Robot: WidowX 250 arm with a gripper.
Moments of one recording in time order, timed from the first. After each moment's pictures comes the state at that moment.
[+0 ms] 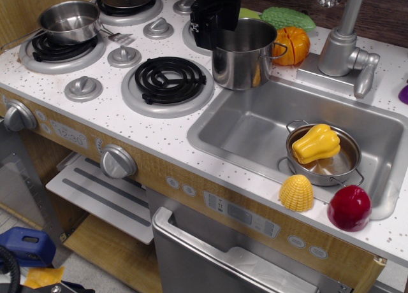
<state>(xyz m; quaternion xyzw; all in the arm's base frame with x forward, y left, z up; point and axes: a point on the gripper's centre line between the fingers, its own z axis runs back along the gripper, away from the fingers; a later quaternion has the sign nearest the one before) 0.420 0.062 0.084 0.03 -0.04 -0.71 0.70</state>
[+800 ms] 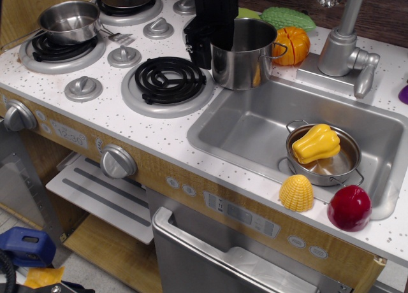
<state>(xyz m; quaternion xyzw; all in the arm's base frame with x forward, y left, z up) 0.424 0.066 0.051 -0.01 -0.07 -0.72 0.69</state>
